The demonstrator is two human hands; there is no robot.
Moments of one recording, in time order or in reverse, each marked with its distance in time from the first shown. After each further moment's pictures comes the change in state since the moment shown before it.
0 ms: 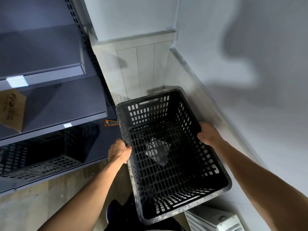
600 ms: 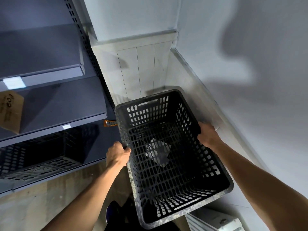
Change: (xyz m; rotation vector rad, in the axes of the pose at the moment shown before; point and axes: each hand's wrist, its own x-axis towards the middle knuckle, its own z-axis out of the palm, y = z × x) left_hand 0.009 -0.011 0.003 -0.061 0.054 0.014; right_hand 0.004 -0.007 0.006 -0.013 0.041 -0.073
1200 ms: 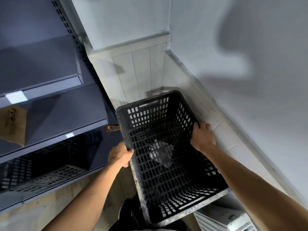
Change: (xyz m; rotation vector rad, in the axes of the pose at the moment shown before) left_hand 0.014 0.005 -0.017 0.045 -0.185 0.044; right_hand -0.036 -0.039 0.009 -0.259 0.030 0.095
